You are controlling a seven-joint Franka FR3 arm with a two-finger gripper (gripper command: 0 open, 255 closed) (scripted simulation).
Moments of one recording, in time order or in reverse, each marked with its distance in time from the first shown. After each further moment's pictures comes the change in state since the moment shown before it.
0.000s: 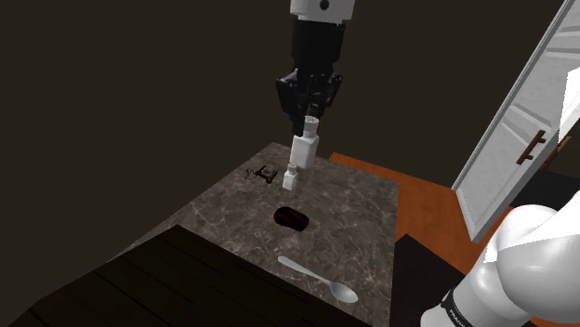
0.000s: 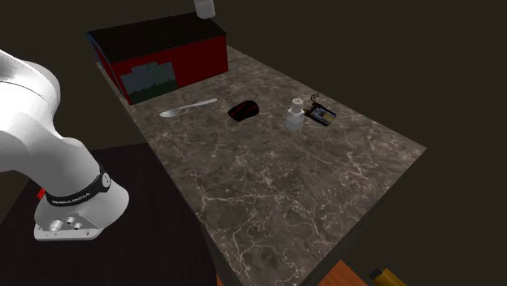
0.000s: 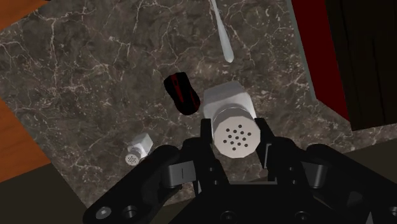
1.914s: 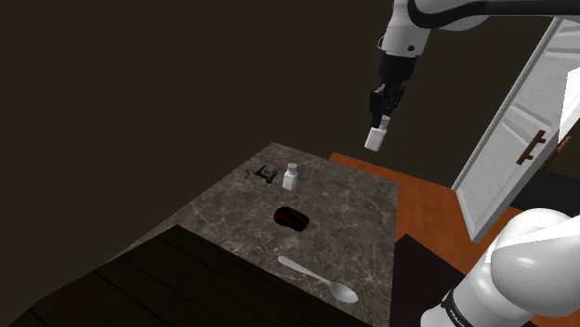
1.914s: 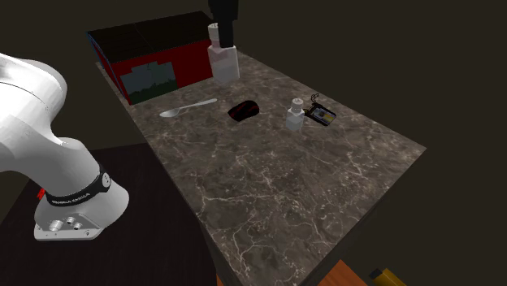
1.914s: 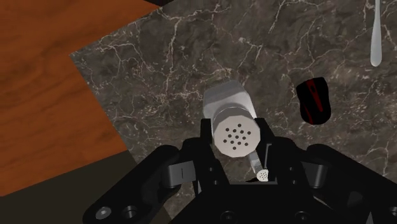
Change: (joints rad) arm -0.151 -0.231 -0.425 -0.327 -0.136 0.093 -0.553
